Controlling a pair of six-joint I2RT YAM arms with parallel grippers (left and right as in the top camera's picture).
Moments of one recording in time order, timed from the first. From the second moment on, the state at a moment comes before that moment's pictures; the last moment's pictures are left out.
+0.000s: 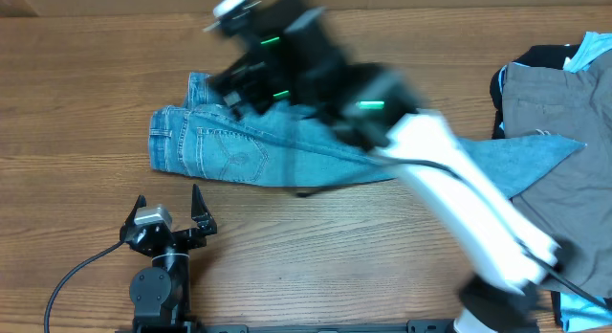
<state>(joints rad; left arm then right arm) -0.01 0.02 0.01 -0.06 -0.15 -0.17 0.73 1.81 2.17 -0.88 -0.11 0.04</state>
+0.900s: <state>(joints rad) -0.01 0.02 0.04 0.06 -0.09 -0.17 0.11 1.58 1.91 -1.53 -0.17 0.15</state>
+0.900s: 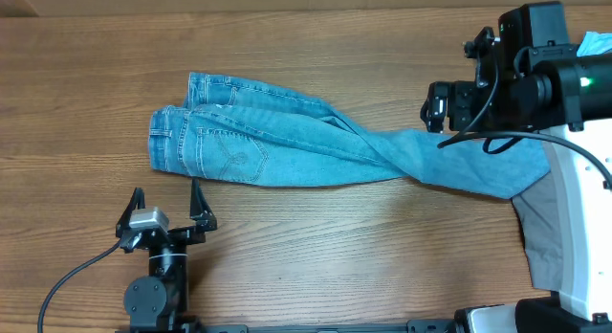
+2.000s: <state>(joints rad) 0.02 2.01 1.86 -1.12 -0.06 0.55 0.11 1.58 1.91 -1.62 -0.17 0.15</state>
